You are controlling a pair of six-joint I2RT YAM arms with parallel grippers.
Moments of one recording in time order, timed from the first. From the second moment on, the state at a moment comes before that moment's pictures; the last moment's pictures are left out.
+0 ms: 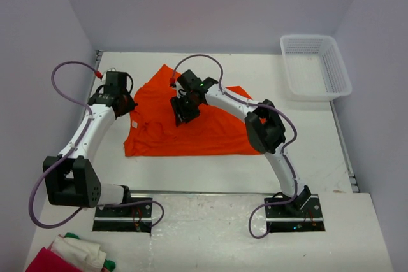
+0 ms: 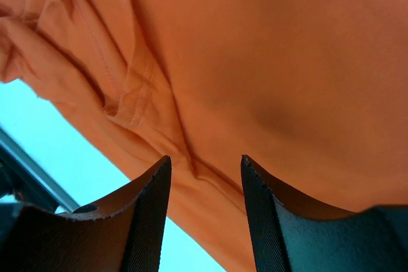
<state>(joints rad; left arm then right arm) -0.07 1.34 1.09 -0.64 -0.26 -0.56 0.77 2.32 2.01 -0.77 -0.31 0.30</state>
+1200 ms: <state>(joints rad) -0.02 1.32 0.84 -0.41 0.37 -0.43 0.84 2.12 1.78 -0.79 -0.11 0.38</state>
